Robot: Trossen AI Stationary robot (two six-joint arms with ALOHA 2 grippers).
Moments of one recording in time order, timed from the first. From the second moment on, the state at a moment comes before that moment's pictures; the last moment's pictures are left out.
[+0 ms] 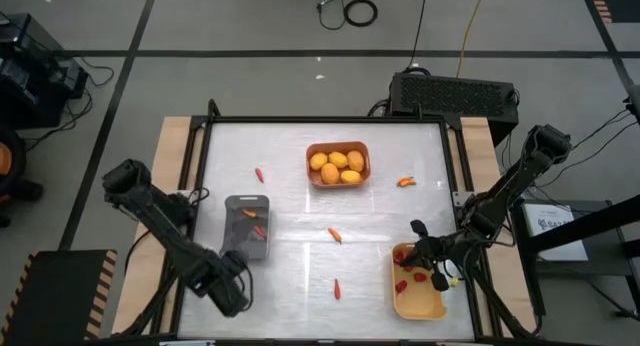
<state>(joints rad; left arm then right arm) -0.81 1.61 1.22 -1.10 0.16 -1.61 0.85 0.95 0.34 0.04 0.44 0.51</state>
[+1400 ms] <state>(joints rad) -0.92 1.87 1.10 -1.03 0.09 -1.39 0.85 0.95 0.34 0.10 0.44 0.43</state>
